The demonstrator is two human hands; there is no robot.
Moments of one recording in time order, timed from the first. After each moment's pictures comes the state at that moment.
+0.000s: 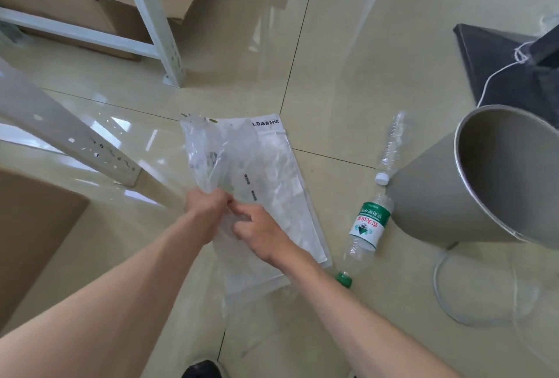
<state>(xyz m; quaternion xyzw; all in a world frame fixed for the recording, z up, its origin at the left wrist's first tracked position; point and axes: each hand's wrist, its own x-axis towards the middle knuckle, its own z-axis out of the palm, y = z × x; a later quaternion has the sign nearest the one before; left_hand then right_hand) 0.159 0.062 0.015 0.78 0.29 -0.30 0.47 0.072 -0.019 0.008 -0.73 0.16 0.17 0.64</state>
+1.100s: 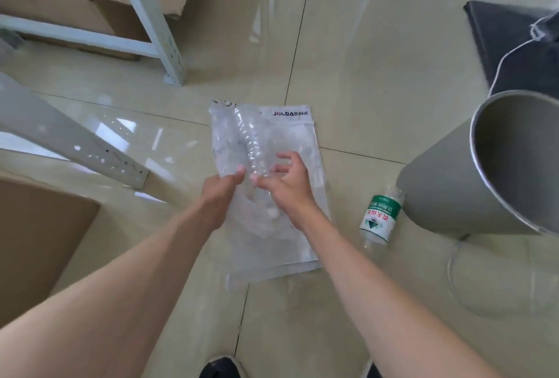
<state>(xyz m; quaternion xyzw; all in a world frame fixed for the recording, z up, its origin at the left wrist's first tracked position) 0.174 0.048 0.013 0.69 0.27 -0.36 0.56 0.113 -0.062 0.004 -0.65 0.39 0.01 0.65</state>
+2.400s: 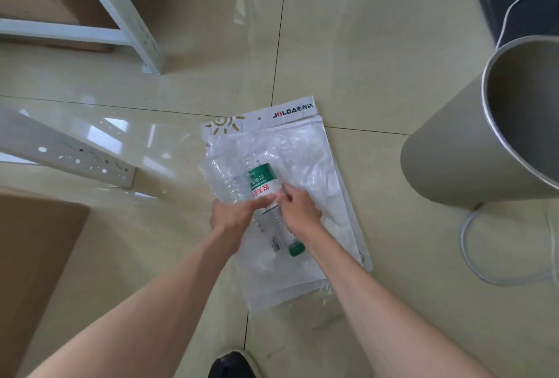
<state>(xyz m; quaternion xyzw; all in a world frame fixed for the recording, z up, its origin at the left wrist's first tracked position) 0.126 0.046 -0.046 0.76 0.29 -0.35 0.46 0.063 -0.057 -0.062 -0.76 0.43 0.17 0.45</state>
